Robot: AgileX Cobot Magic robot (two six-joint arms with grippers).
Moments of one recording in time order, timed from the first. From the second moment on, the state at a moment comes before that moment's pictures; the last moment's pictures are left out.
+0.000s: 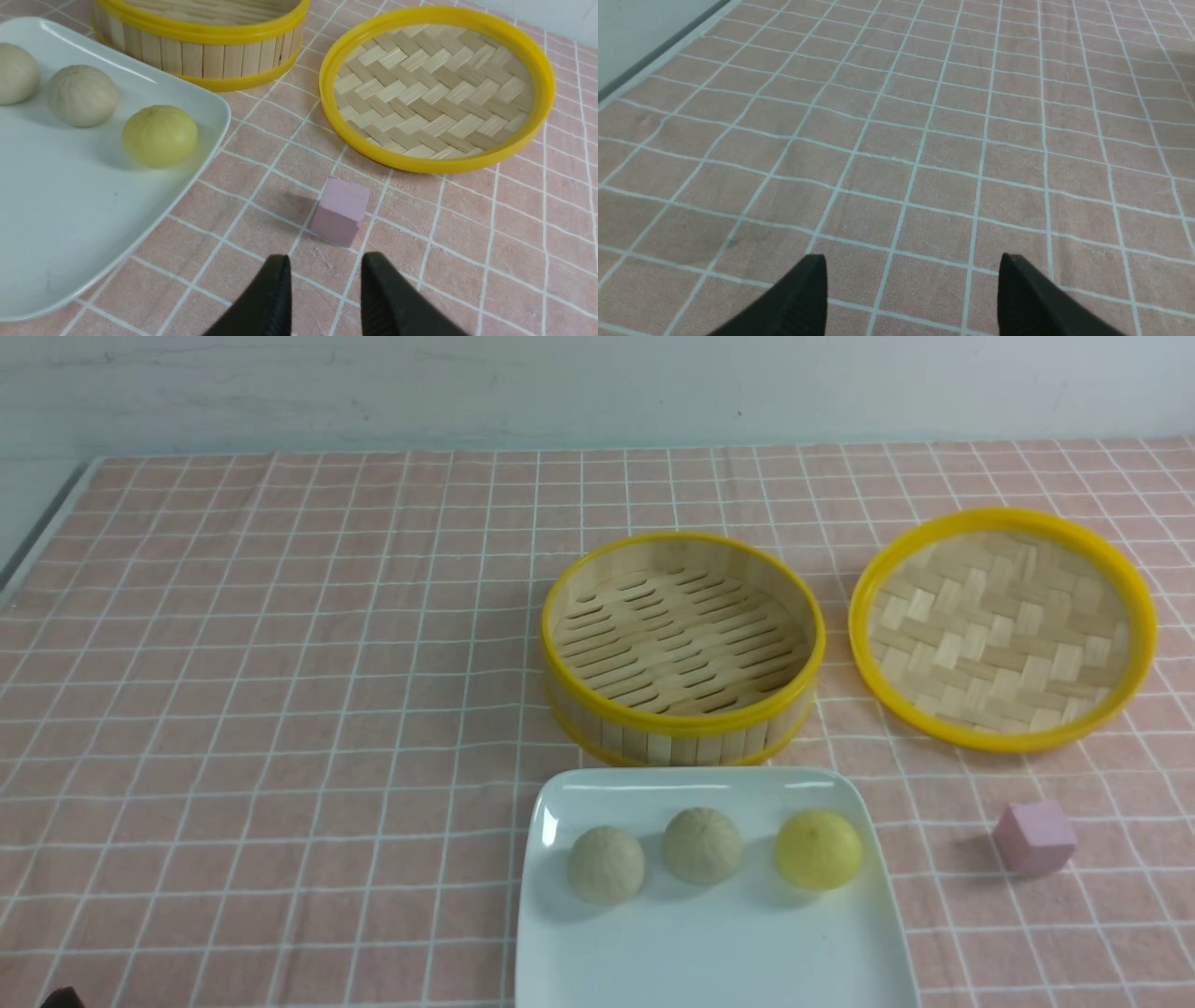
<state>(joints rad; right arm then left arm) 0.43 0.16 -0.26 -0.20 0.59 0.03 0.08 -0.01 0.02 0.05 0.40 -0.17</state>
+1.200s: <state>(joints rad) 0.43 0.16 -0.26 -0.20 0.59 0.03 0.03 -0.01 0.02 0.05 0.40 -0.17</state>
